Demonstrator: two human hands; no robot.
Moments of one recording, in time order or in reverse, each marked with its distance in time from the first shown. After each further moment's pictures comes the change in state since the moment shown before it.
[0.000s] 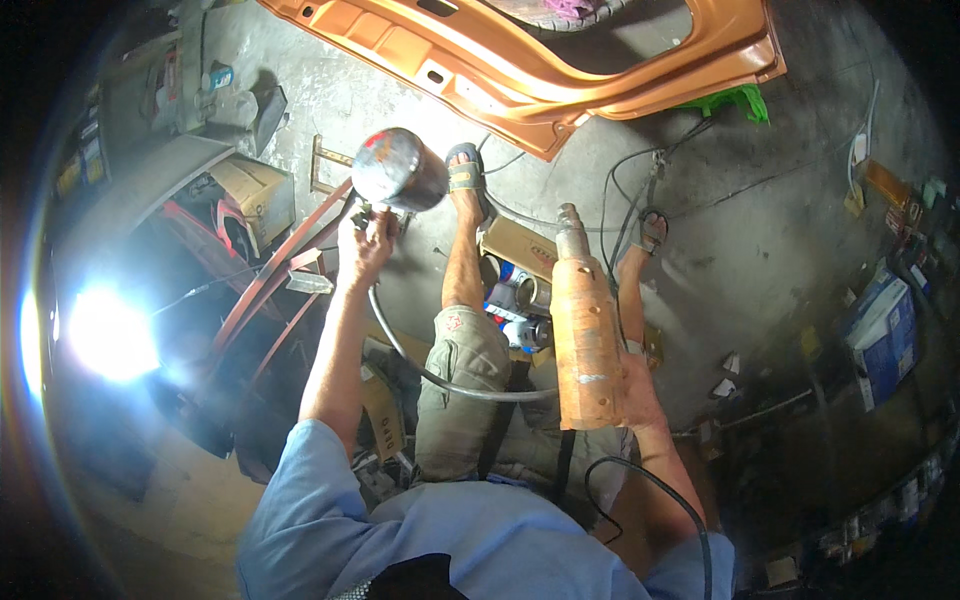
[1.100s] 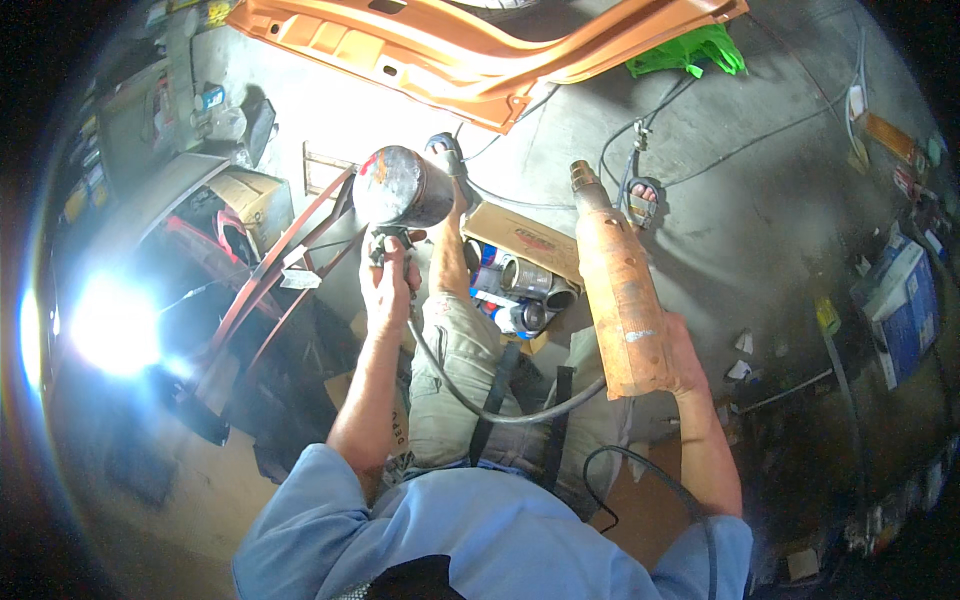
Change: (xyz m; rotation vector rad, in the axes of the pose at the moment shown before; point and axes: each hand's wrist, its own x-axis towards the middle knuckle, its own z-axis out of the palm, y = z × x) left_hand -0.118 0.054 0.084 -0.469 0.058 -0.128; right_hand -0.020 -0.036 -0.095 -0.115 0.026 0.034
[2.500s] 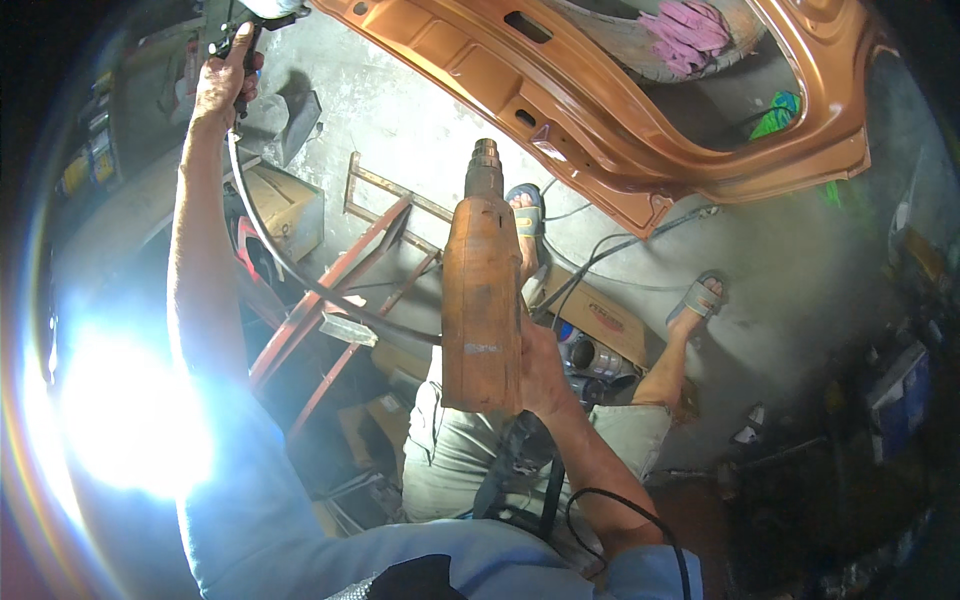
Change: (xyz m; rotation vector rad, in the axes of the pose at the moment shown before) left_hand 0.471 0.209 -0.297 0.350 0.227 0.244; right_hand 0.249 0.013 0.330 -0.234 -0.079 -0.296
